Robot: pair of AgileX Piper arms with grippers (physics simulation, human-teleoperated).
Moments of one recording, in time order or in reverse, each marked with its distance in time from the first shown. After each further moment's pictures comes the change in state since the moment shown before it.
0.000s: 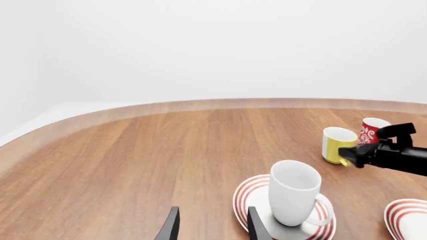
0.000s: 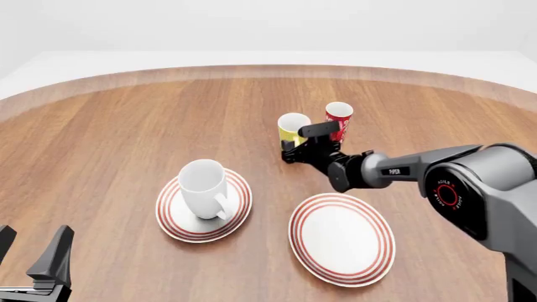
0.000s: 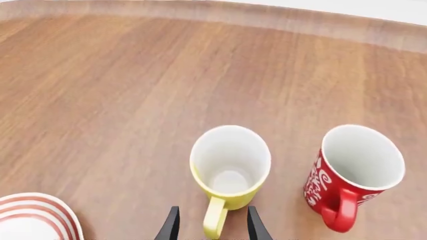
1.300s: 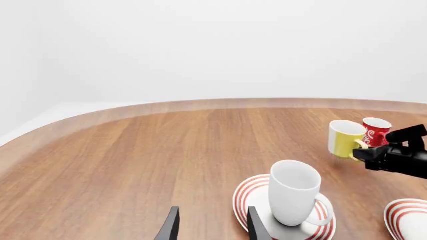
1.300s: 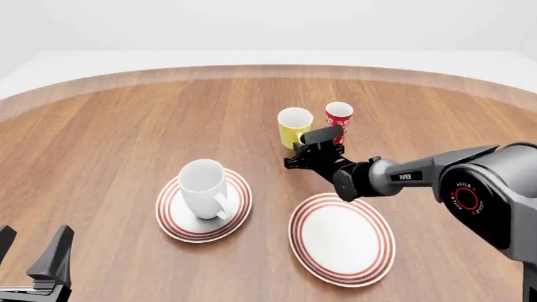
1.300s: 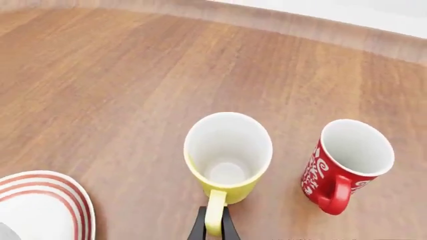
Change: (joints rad) left arm 0.000 0.000 0.000 0.000 0.000; right arm 0.012 -0.076 0.129 -0.066 -0.052
